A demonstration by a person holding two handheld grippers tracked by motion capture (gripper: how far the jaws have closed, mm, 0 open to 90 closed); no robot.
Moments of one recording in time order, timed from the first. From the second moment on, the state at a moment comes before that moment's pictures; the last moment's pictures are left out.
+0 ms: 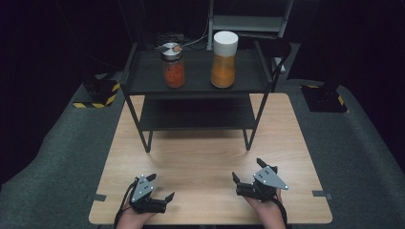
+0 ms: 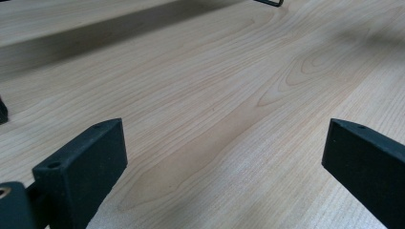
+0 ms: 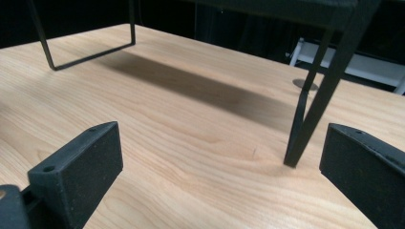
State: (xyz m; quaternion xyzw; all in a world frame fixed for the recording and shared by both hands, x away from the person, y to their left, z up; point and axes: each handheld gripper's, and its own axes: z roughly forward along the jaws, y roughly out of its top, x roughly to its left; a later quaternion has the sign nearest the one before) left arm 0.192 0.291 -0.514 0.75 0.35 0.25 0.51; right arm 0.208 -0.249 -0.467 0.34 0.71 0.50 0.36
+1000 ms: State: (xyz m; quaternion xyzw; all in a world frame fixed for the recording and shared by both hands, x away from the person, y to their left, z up) left arm 0.193 0.288 -0.515 0.75 0.35 0.26 0.51; right arm 0.202 -0.263 -0.498 0.36 0.73 0.45 0.37
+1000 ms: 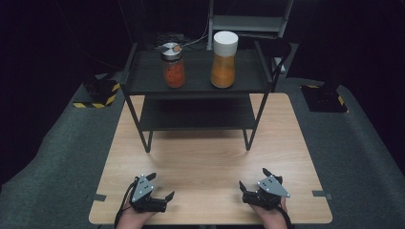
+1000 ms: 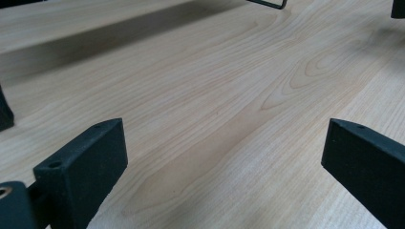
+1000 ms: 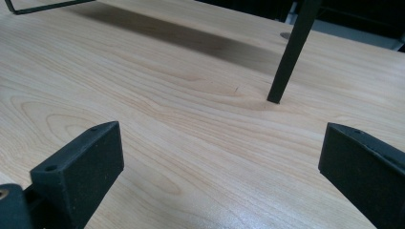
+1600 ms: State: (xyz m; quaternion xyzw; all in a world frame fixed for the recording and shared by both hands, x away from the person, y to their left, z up) left arm 0.185 0.281 -0.512 0.76 0.34 0.28 0.48; right arm 0.194 -0.256 -0.498 0.33 0.75 0.43 0.39
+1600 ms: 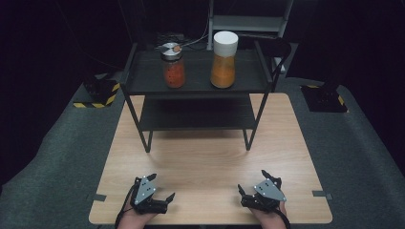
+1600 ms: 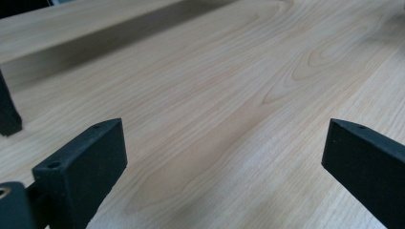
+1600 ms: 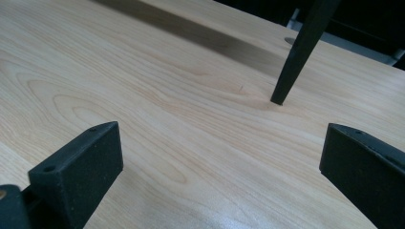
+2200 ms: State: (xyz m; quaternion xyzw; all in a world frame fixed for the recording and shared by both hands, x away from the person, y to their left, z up) left arm 0.186 0.281 -0.510 0.75 0.36 0.28 0.48; right arm 0.193 -0.256 -0.498 0.34 0.74 0.43 0.39
